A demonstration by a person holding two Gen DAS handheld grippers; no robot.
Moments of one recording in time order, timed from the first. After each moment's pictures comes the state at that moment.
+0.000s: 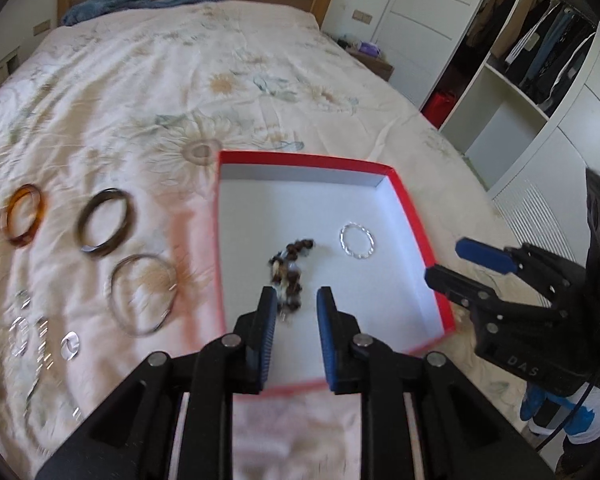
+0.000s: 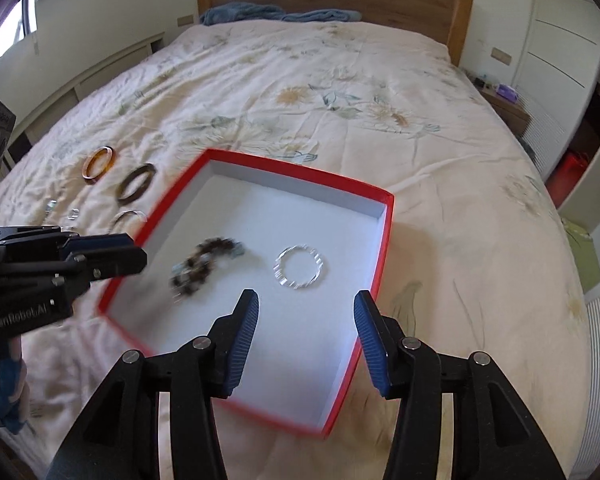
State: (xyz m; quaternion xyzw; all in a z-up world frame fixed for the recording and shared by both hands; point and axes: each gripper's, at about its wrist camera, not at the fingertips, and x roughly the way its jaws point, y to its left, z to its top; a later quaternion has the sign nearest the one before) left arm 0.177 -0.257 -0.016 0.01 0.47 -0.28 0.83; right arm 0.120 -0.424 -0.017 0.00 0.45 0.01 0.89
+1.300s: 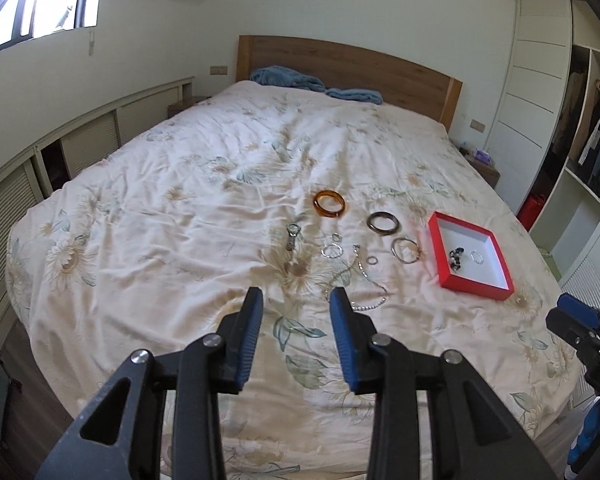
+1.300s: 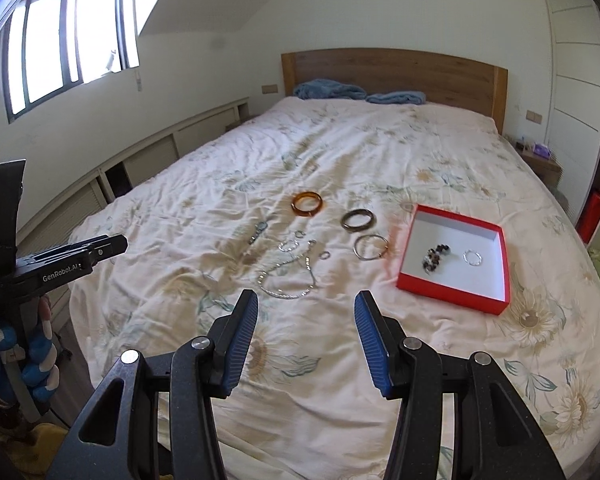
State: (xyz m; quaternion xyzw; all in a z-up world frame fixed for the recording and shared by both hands) left arm -0.064 0.081 0.100 -0.05 0.34 -0.05 0.94; right arm -0.107 -0.180 0.103 0.02 0.33 0.10 0.94
